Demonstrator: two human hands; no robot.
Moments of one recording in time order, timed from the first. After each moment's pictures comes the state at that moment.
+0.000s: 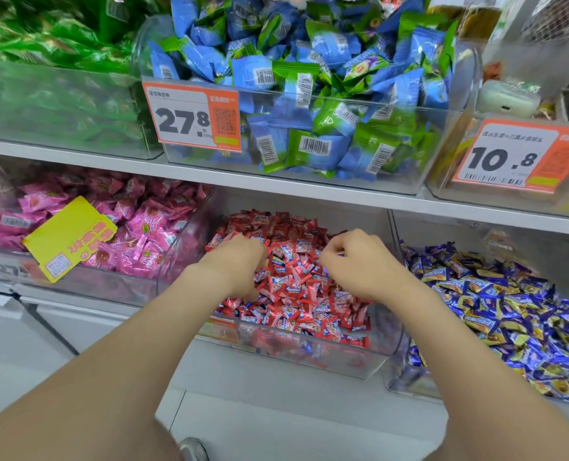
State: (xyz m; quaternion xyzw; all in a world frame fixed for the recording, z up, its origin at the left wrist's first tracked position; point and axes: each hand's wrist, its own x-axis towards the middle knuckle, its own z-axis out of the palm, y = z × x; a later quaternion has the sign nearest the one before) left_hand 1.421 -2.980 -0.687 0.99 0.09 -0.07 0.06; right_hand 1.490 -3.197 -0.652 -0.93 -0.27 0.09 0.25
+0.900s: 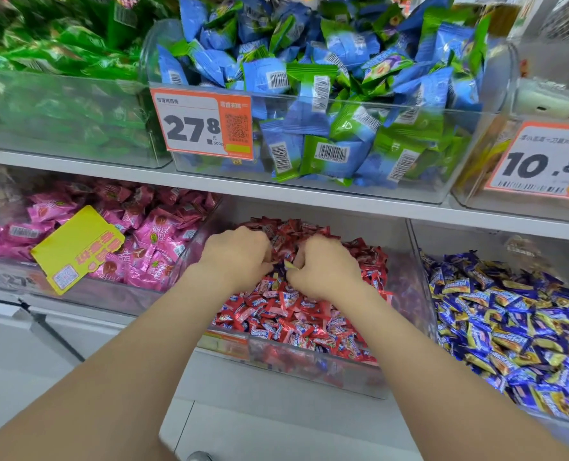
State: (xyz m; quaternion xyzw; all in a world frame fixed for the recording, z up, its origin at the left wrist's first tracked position) left_hand 1.432 -2.965 -0.676 0.99 0.12 0.01 0.01; right_hand 1.500 -3.116 -0.686 -0.95 -0.26 0.06 0.15
